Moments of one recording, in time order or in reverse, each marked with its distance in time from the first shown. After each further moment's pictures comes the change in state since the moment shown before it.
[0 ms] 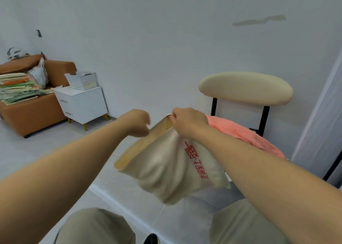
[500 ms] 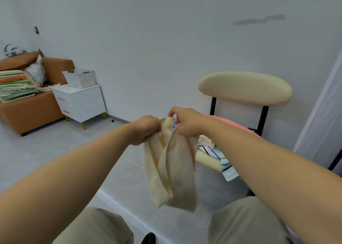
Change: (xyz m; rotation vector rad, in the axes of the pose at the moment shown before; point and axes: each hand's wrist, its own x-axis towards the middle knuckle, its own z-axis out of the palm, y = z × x) left_hand -0.003 0.032 0.021 -1.142 -0.244 -0.186; right_hand 0.006 0.016 -0.013 0.323 -0.337 -0.073
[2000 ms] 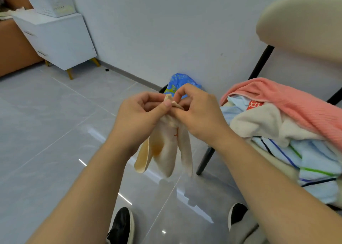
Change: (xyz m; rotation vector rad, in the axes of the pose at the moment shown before) left_hand 0.145 -0.121 -0.076 -0.341 0.304 0.239; right_hand 0.183 0.035 0.161 0.460 0.348 -0.024
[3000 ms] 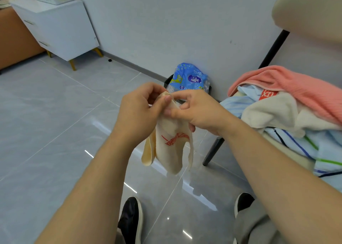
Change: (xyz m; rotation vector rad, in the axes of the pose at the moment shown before) left_hand 0.017 -0.029 -0.027 0.468 0.072 0.230; right_hand 0.011 0.011 0.020 0.239 -0.418 0.244
